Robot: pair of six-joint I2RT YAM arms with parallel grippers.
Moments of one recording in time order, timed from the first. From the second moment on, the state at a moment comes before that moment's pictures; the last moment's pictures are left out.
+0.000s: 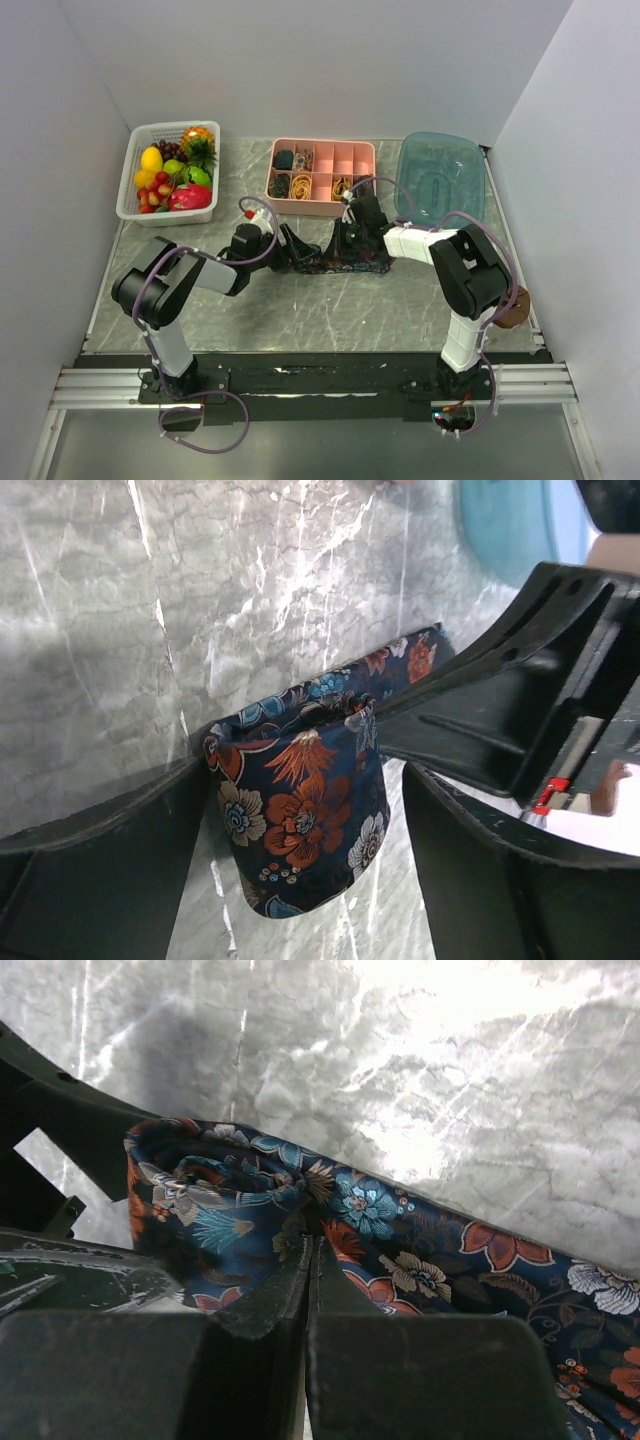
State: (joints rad) left arm -0.49 1.77 0.62 0.72 0.33 -0.86; right arm 0.51 1.84 1.03 -0.02 -0.37 0.54
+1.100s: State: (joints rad) left arm -0.51 1.80 0.63 0.73 0.29 -0.90; right arm 0.54 1.76 1.08 -0.07 -0.30 0.54
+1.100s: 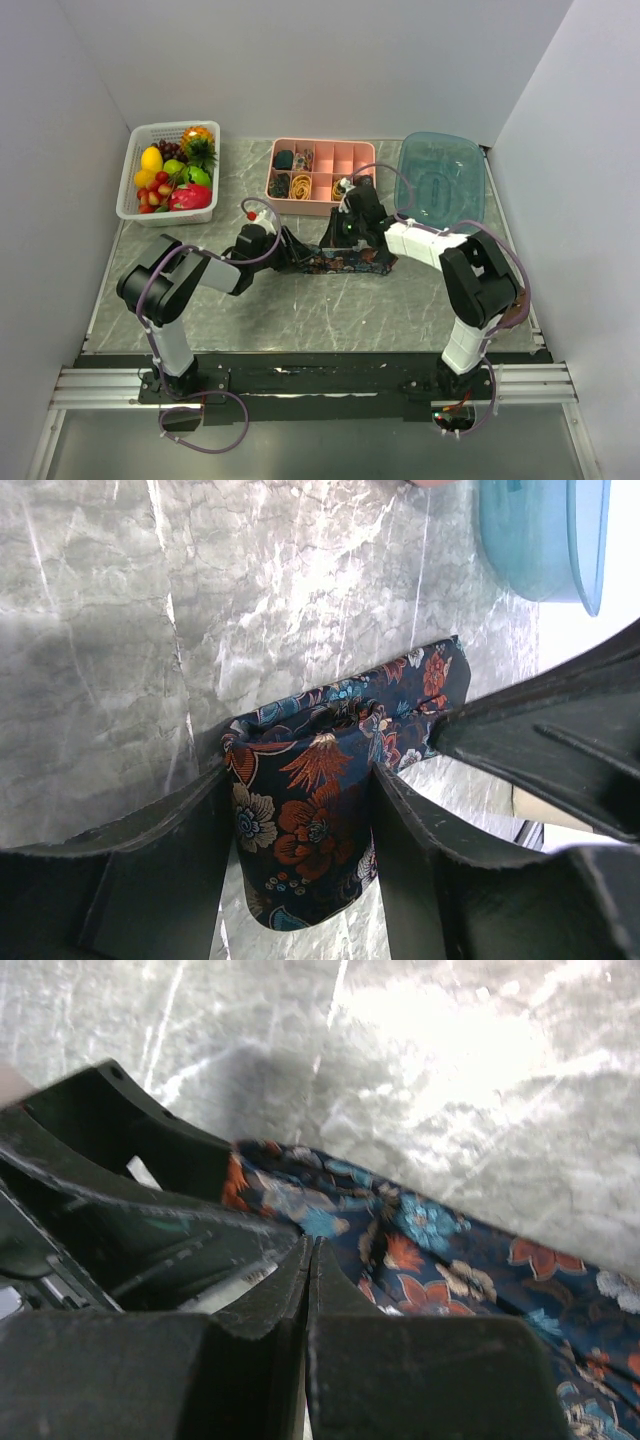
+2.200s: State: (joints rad) left arm -0.56 1.68 0.79 0.26 0.11 -0.71; right arm 0.61 1.89 1.19 -0.13 -0.27 0.53
